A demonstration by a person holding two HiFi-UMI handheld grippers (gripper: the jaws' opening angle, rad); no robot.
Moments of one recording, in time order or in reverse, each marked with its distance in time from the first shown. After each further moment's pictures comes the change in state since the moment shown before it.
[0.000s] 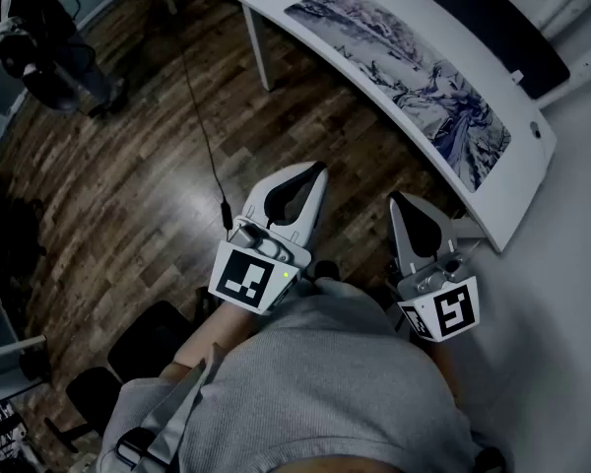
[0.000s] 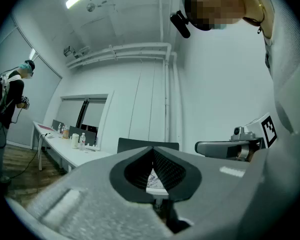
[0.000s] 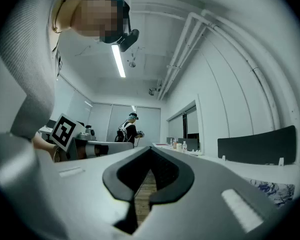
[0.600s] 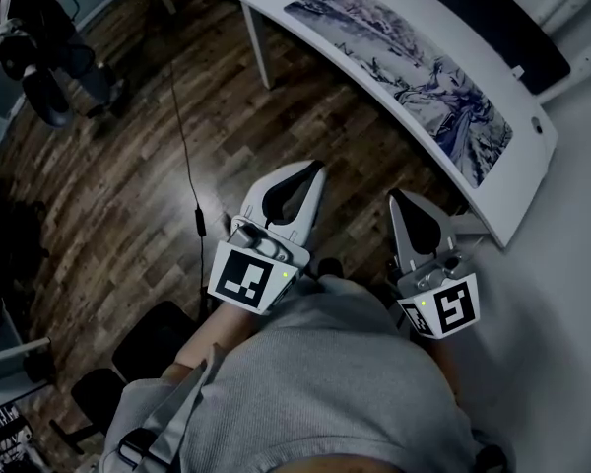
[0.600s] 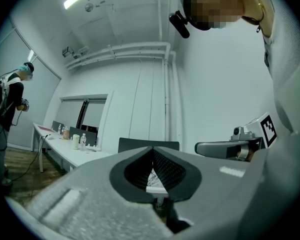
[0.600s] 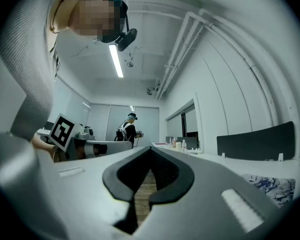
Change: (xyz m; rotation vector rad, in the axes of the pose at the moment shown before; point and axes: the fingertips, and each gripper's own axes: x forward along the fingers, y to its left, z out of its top) left arm -0.004 0.007 0.000 0.017 0.014 0.001; right arm 0.004 0.003 -0.006 0.020 0.012 -0.008
